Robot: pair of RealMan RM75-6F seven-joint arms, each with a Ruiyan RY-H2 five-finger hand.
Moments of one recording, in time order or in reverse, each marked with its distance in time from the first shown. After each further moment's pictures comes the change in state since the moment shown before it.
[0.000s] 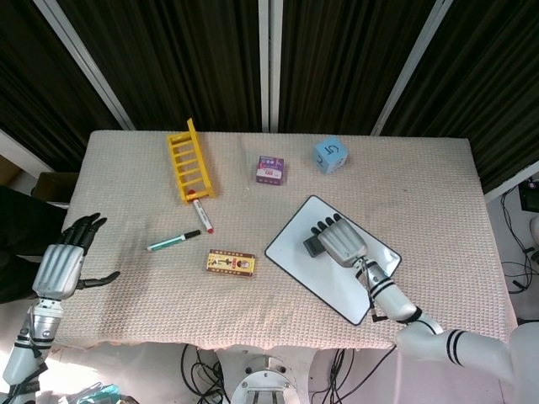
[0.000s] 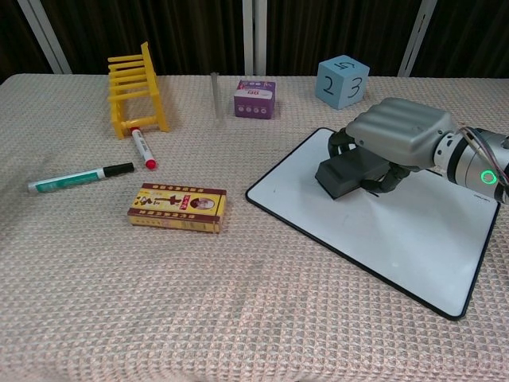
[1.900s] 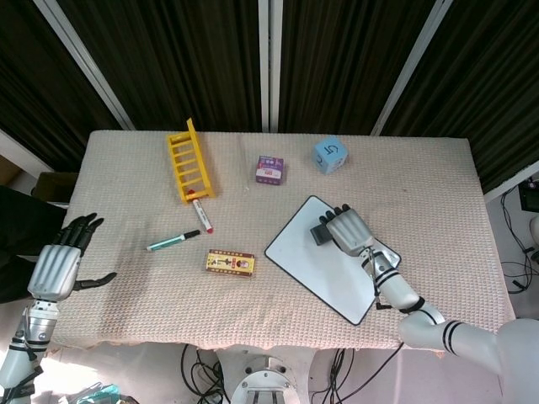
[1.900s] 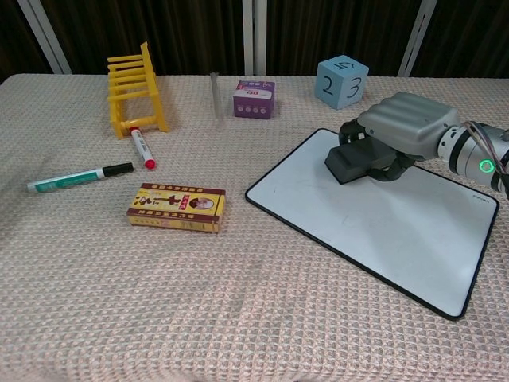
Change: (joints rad) left arm 0.009 0.033 0.003 -0.032 0.001 0.006 0.038; right arm 0.040 -0.069 -0.001 0.200 -0.047 -0.006 0.202
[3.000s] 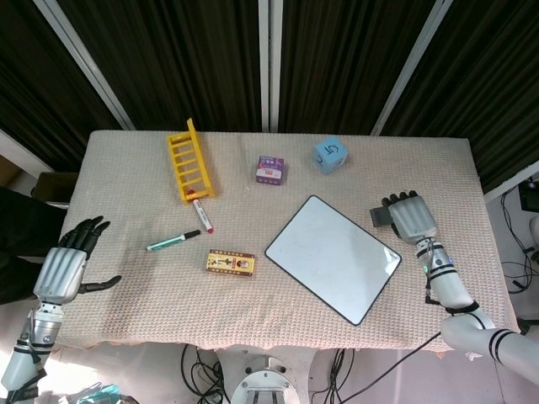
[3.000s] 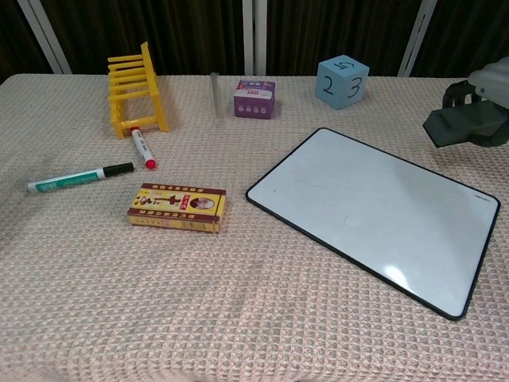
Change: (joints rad) left arm 0.003 -0.011 0.011 -0.012 0.023 0.006 0.014; right arm -0.118 0.204 -0.006 -0.001 0.103 0.102 0.028
